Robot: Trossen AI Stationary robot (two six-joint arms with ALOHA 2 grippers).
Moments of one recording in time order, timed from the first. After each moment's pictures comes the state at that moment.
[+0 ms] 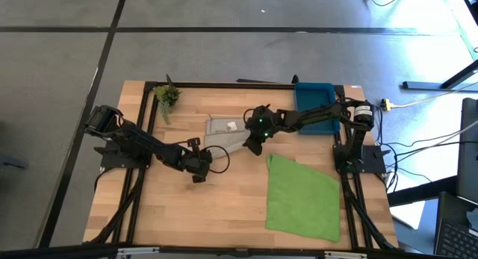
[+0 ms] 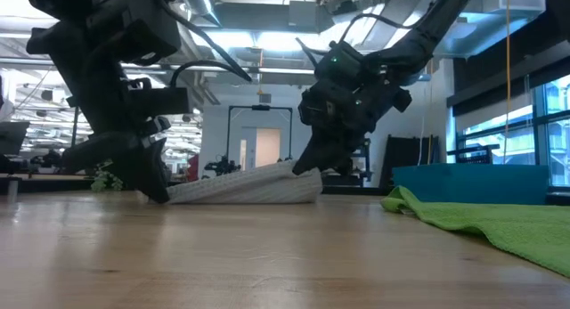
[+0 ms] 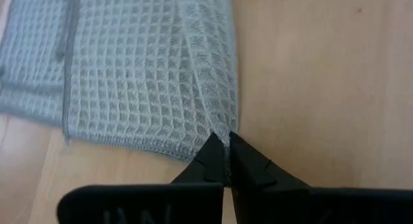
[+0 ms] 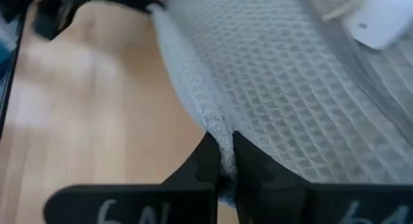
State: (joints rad) left arm -0.29 1.58 0.62 -0.29 -0.45 -0.38; right arm -0.27 1.87 0.97 0.09 -0.42 0.31
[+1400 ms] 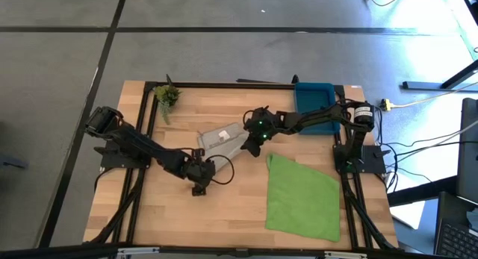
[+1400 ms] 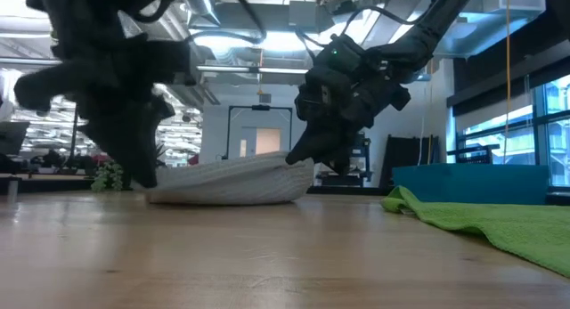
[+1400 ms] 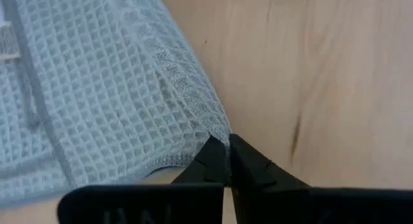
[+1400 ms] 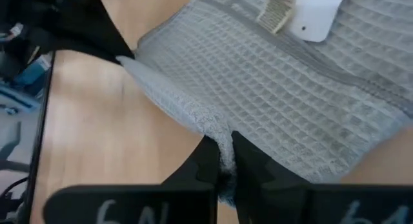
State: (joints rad) left arm -0.38 1.57 0.80 -0.43 -0.27 -0.44; right arm -0.23 1.86 0.97 0.14 -0.46 0.41
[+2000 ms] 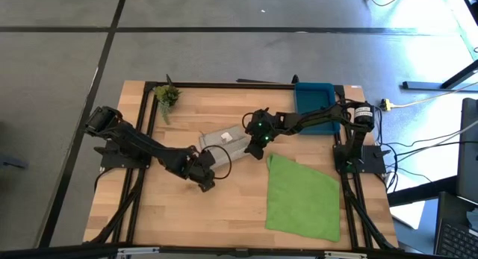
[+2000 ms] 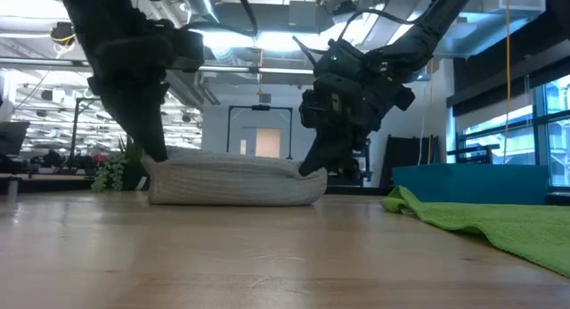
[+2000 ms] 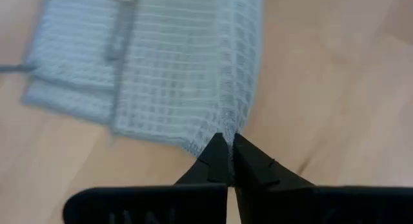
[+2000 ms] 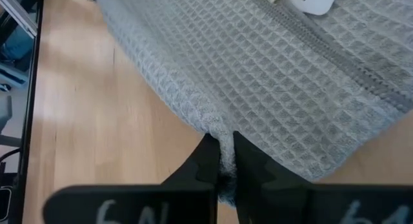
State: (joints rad) left arm -0.38 1.57 0.93 -0.65 -0.38 -0.91; right arm -0.23 1.86 0.97 0.04 -0.48 0.36
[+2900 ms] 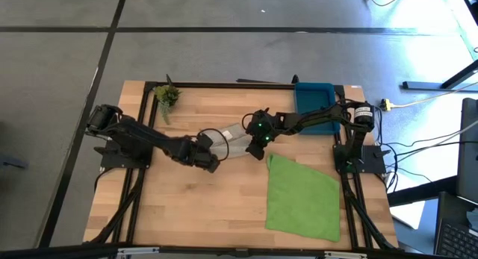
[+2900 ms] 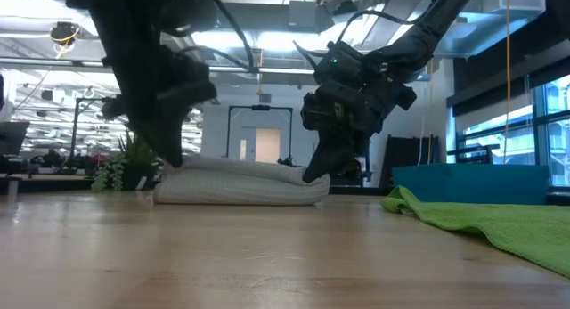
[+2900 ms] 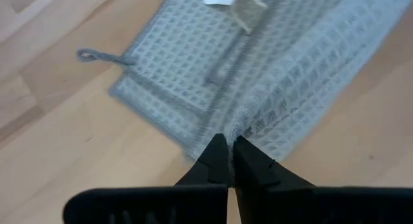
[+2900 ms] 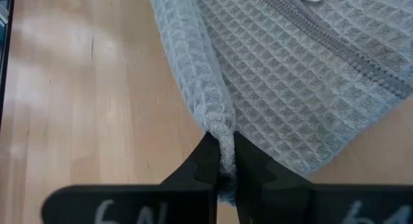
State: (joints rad) left arm -0.21 1.57 0.89 -0.67 -0.48 -1.10; right arm -0.23 1.86 0.97 0.00 -0.43 0.31
